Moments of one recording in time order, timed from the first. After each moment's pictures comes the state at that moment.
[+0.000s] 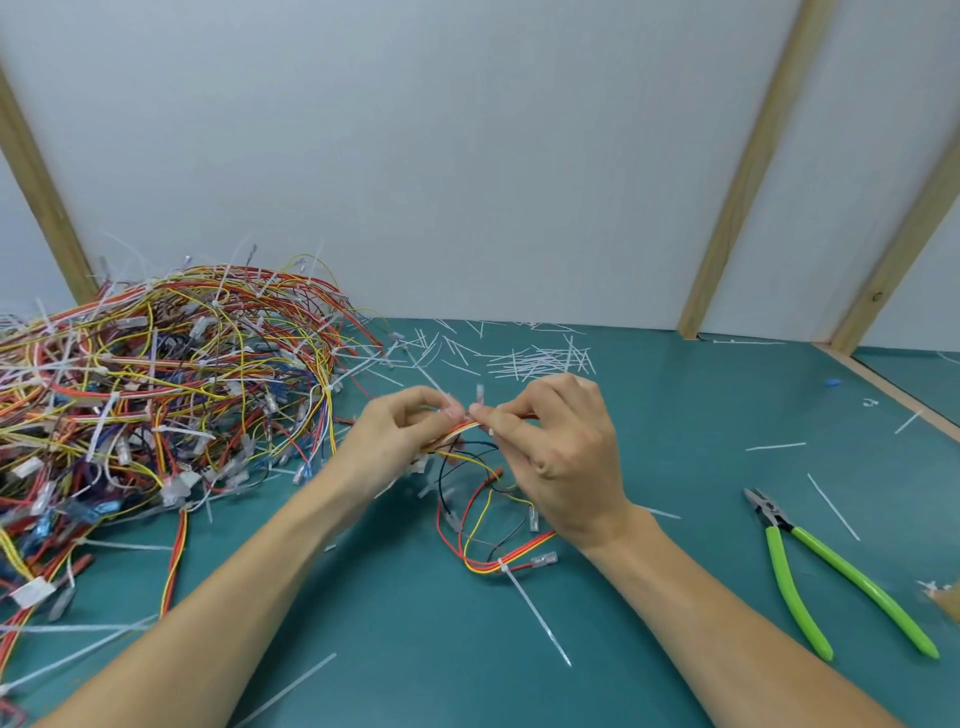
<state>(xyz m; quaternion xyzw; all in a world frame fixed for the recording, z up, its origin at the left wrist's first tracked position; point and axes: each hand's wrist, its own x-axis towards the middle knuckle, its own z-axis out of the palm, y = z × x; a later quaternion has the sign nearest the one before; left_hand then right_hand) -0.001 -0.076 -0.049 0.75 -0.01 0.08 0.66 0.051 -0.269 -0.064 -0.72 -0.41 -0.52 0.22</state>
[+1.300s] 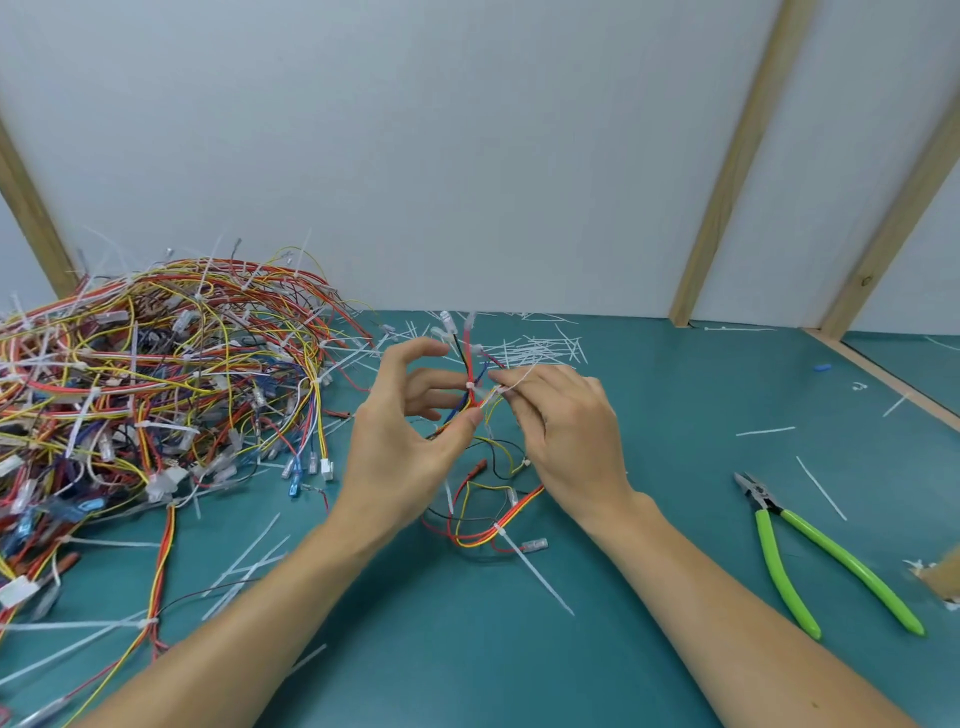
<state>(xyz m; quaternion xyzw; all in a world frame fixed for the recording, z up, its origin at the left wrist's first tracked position) -0.019 -0.115 -0.052 0.76 -0.09 0.34 0.54 0.057 -0.276 -0.068 -0.82 -0.31 -0.37 0.30</state>
